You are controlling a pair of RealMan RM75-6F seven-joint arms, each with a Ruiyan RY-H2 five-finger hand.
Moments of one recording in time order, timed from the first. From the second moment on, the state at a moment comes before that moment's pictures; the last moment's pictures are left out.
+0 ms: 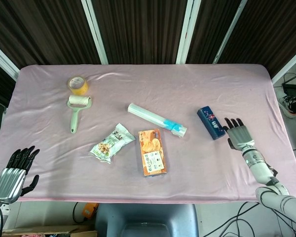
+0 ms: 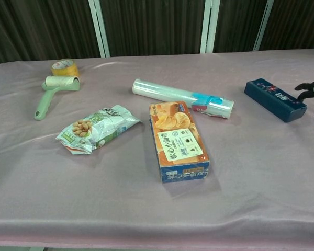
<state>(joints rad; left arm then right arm) -0.14 -1.13 0.02 -1.57 1.59 1.44 0.01 0.60 -1.46 0.08 -0.95 -1.26 0.73 -0.19</state>
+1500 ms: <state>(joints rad) -0.14 -1.11 0.03 -1.58 1.61 1.44 0.01 0.57 -1.38 0.09 -1.16 -1.33 0.99 -0.20</state>
